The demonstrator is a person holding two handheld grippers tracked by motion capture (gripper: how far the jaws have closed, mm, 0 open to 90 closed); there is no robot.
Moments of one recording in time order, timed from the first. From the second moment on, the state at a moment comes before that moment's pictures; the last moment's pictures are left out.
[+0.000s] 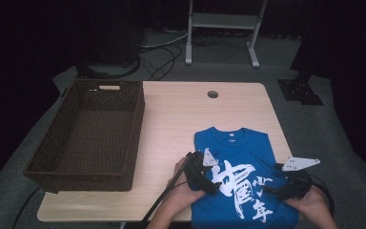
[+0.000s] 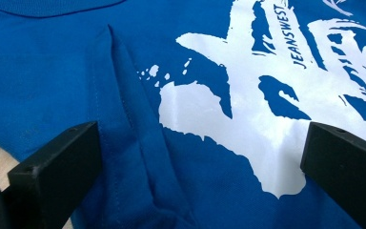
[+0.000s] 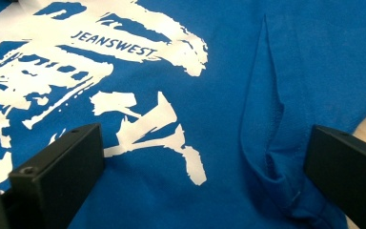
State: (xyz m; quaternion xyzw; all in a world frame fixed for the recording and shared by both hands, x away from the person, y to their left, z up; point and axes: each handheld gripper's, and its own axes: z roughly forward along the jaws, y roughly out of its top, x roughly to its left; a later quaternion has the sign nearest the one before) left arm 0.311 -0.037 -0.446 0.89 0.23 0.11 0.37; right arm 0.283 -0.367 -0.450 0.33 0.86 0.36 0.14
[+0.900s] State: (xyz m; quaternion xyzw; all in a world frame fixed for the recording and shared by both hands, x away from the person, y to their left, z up) left arm 0.332 -0.006 -0.446 0.90 0.21 0.10 0.38; right arm 0.294 -0.338 -0.448 0.34 0.86 0.35 0.14
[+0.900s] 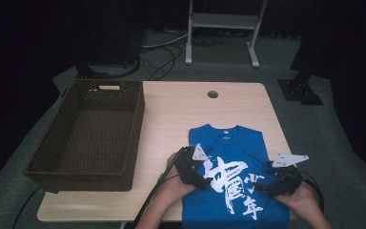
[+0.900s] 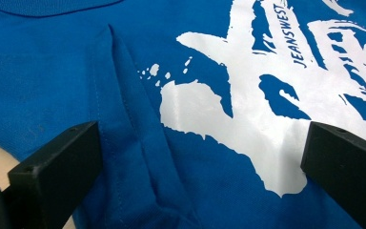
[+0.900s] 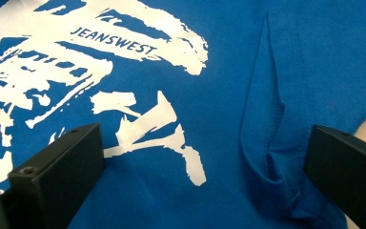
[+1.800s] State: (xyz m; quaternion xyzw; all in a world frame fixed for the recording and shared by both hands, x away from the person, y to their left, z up) left arm 0.374 0.041 -0.445 0.90 0.21 0.10 0.37; right arm 0.329 -0.288 -0.447 0.33 0.87 0.35 0.14
